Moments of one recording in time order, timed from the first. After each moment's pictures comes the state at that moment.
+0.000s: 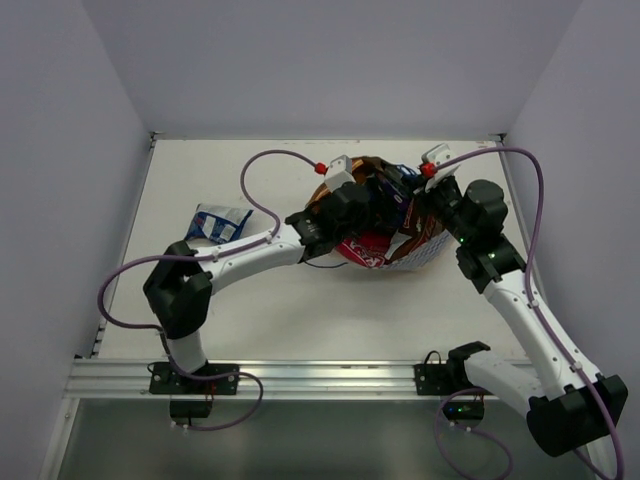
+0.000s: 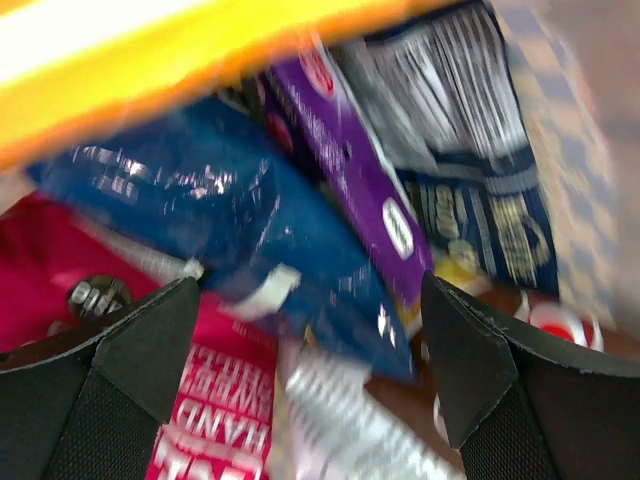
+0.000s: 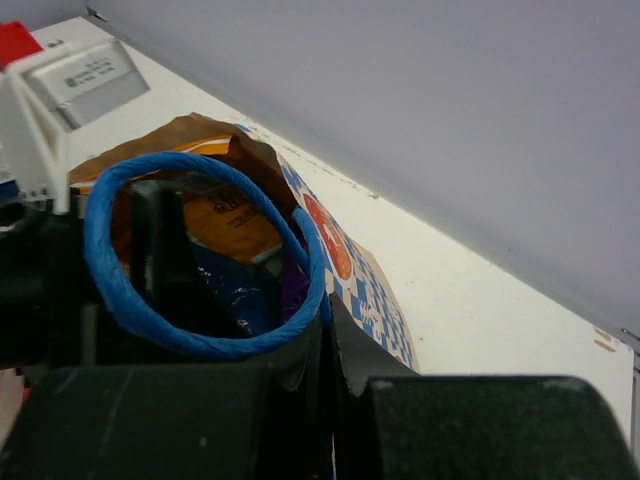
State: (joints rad) left arm -0.94 1.77 1.40 -0.08 -0.37 -1.02; right arm 0.32 0.98 0.93 -0.01 -0.19 -0.24
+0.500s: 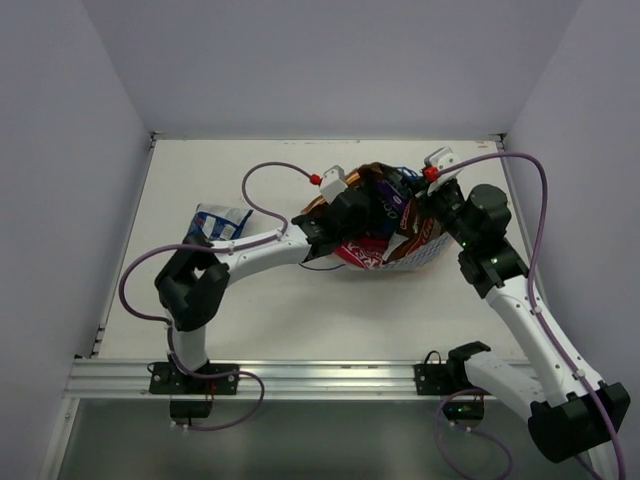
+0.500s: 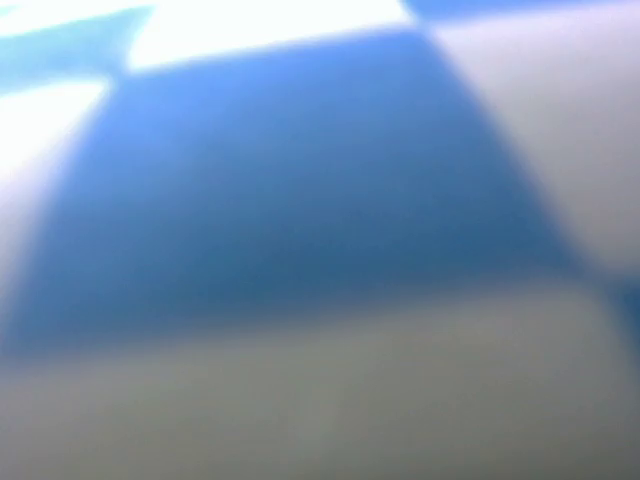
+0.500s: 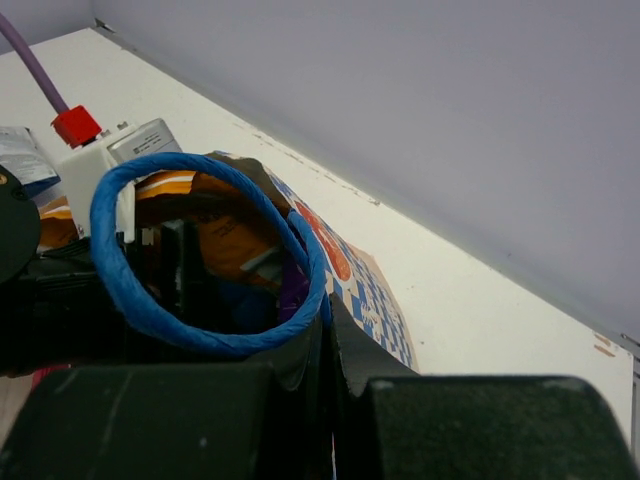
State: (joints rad) left arm -0.91 1.87 1.40 -0.09 -0.40 -1.14; right arm 0.32 0.95 0.91 0.00 -0.20 -0.23
